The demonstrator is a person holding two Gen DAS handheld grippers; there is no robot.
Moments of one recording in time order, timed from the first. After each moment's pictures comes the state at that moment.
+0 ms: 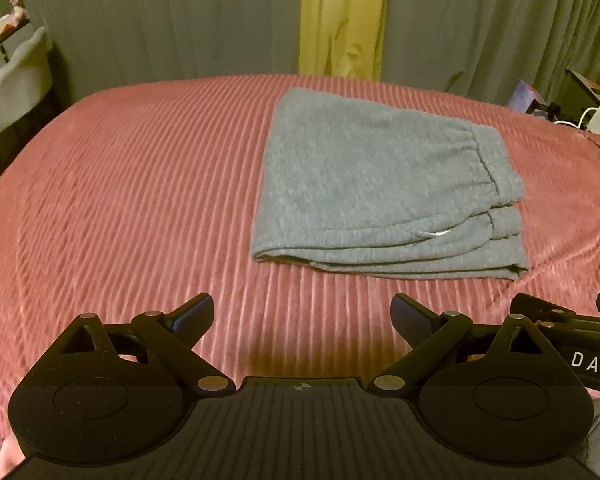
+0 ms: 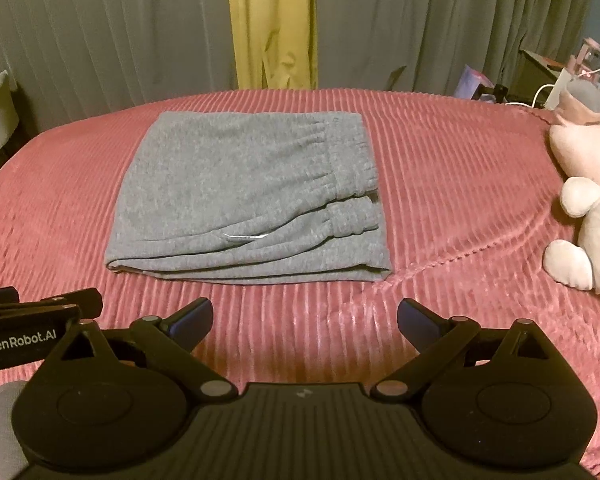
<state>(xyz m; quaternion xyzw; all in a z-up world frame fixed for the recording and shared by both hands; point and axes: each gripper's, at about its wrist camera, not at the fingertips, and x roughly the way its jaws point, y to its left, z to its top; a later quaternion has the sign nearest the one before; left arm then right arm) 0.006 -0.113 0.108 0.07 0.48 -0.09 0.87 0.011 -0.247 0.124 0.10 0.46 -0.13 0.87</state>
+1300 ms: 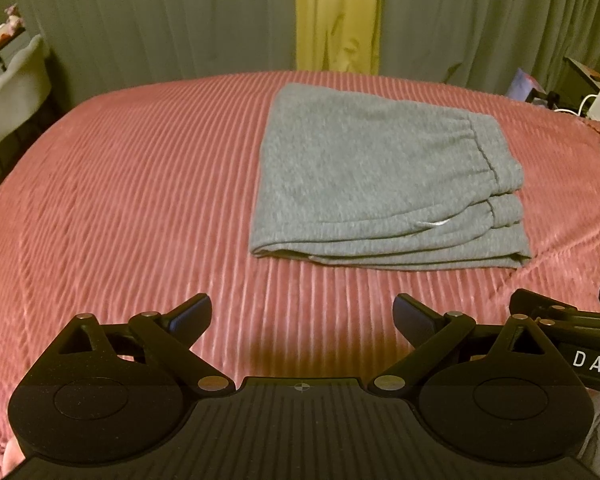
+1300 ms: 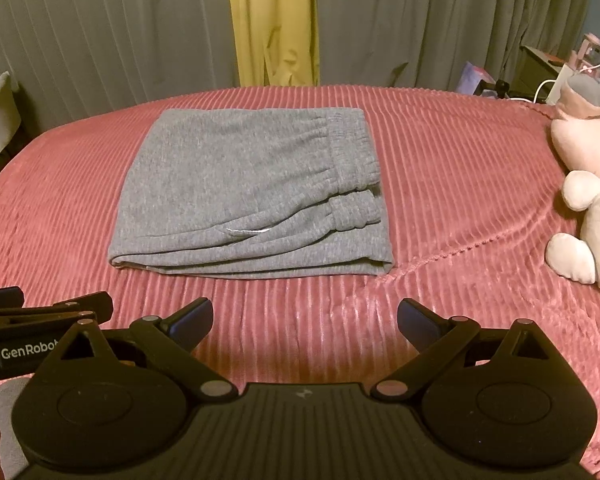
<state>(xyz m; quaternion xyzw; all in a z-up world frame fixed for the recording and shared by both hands) 0.003 -0.119 0.104 0.08 0.48 -0.09 0.87 0.007 -0.244 0.122 0.11 0.47 -0.13 0.87</state>
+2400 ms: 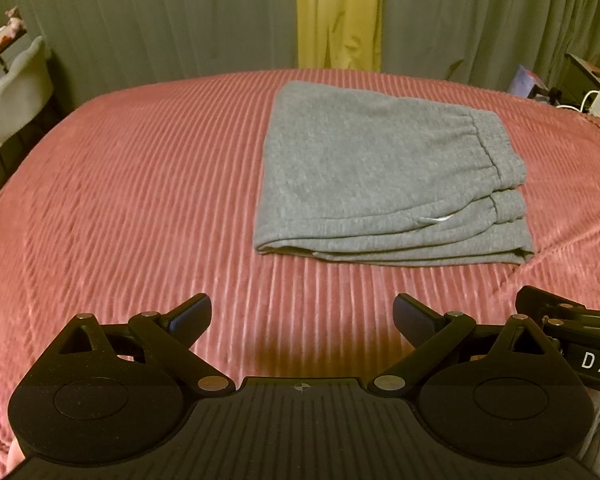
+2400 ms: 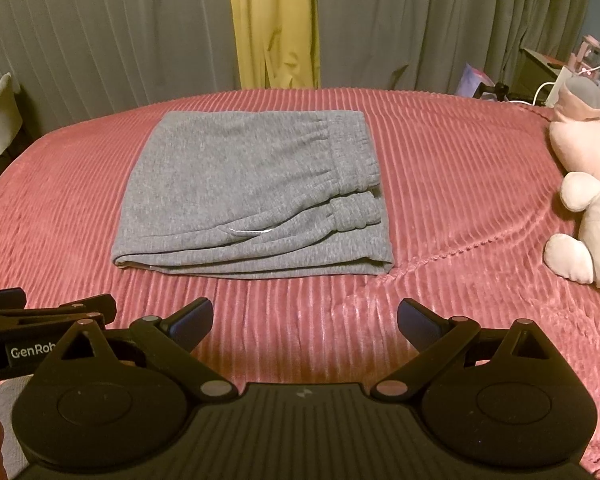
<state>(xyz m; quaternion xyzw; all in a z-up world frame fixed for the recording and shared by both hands) 0.000 -0.118 0.104 0.09 0.48 -0.09 0.87 0.003 -0.240 0.124 0.11 0.46 -0.13 0.87</state>
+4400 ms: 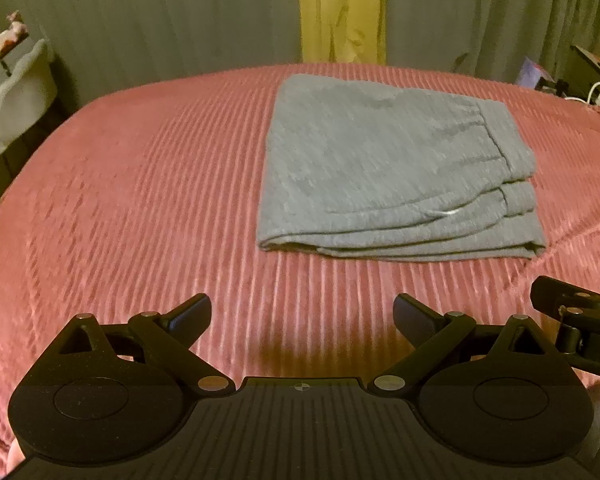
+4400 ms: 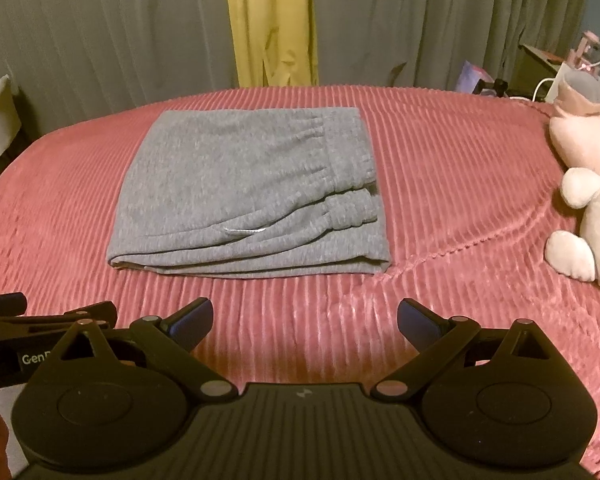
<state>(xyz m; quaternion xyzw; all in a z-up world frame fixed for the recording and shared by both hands) 0.001 -0.123 0.094 0.10 0.48 -0.07 0.87 0.005 -0.247 0.120 0.11 0.46 -0.13 0.87</state>
